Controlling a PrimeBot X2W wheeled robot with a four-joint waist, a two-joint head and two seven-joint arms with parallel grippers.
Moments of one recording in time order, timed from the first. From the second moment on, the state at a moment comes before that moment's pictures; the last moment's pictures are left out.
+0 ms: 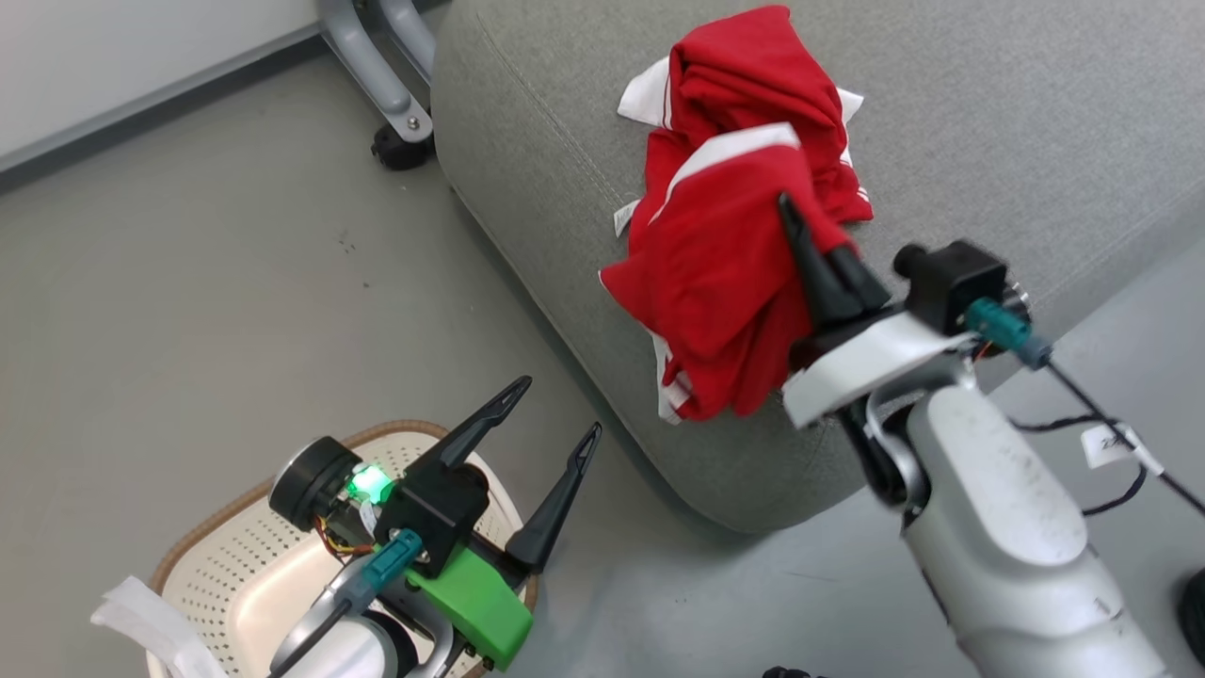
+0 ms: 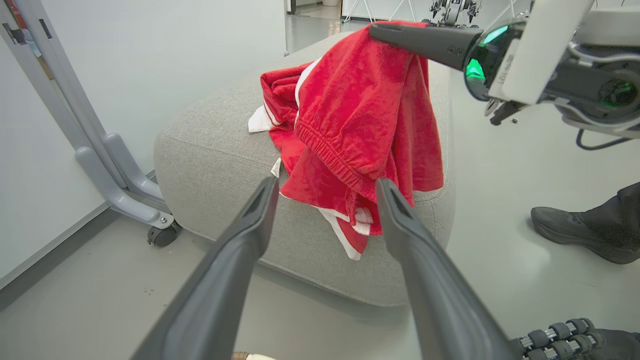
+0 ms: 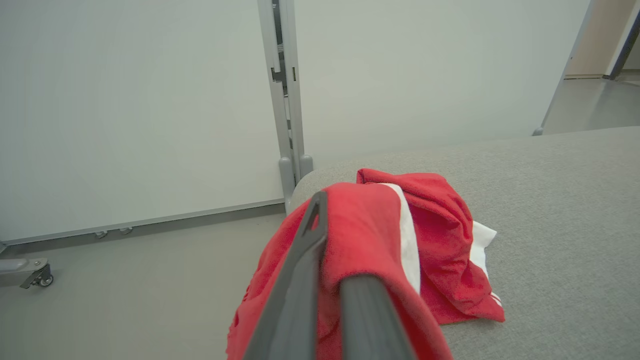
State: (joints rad) left arm -0.25 0.38 -0.66 -0.13 -0.32 -0.02 0.03; right arm -0.52 -0.08 0.29 0.38 0.28 0.13 -0.22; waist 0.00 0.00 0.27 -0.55
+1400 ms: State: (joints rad) left arm -0.49 0.39 -0.67 -0.14 -0.24 -0.06 0.01; right arm -0.91 -0.30 -0.15 0.80 0.31 0.13 -0.26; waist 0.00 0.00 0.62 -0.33
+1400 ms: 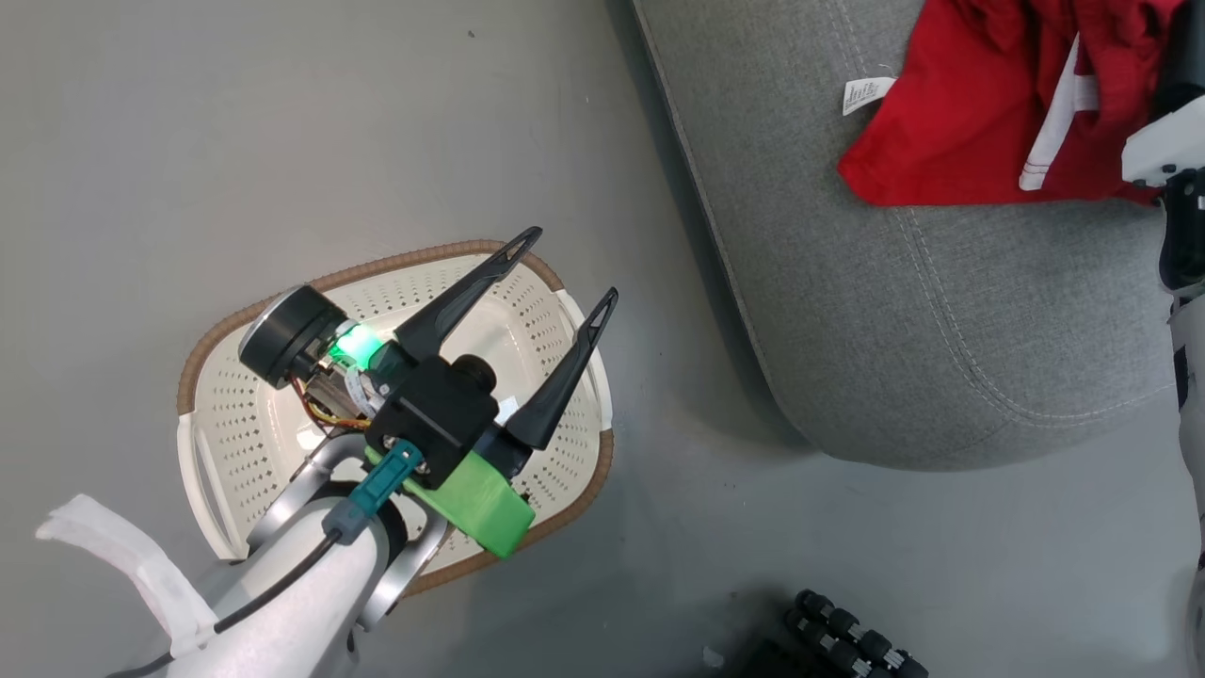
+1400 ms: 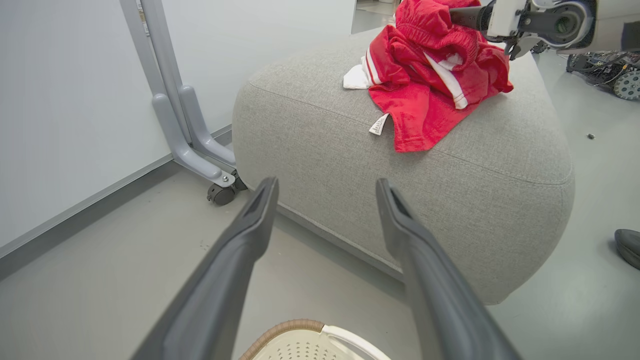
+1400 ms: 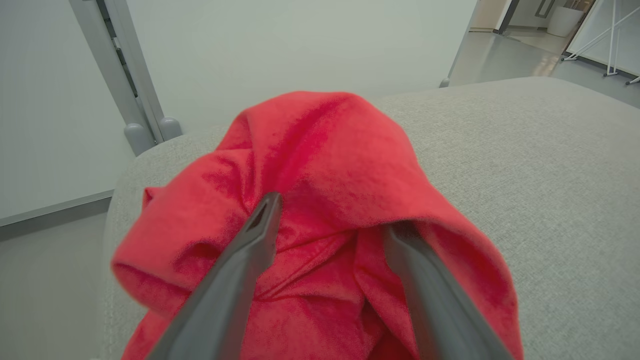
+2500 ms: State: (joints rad) left arm -0.29 0.31 -0.51 0.10 -0.39 0.09 -0.26; right arm -0.24 -0.06 -0.09 0.14 0.11 0.13 -0.22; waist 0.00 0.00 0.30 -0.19
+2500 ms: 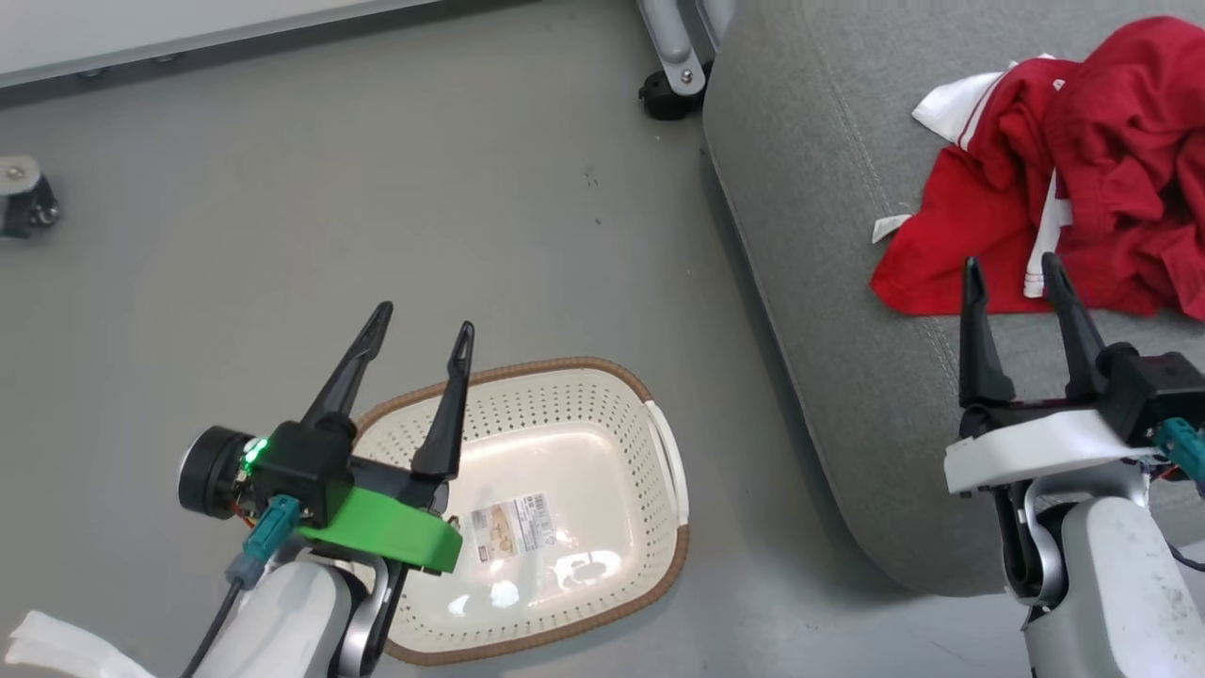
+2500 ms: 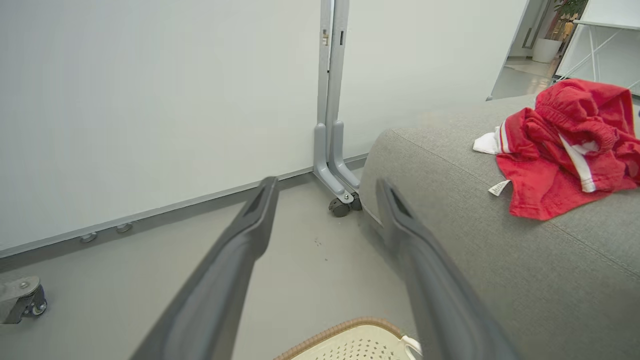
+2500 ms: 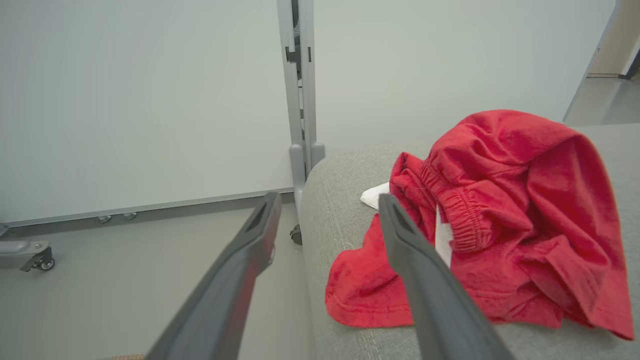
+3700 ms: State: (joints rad) left arm 0.04 0.18 -0.17 0.17 -0.31 0.02 -0.26; right arm 0.11 -0.05 -0.01 -0.08 0.13 0.13 -0.05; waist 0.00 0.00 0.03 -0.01
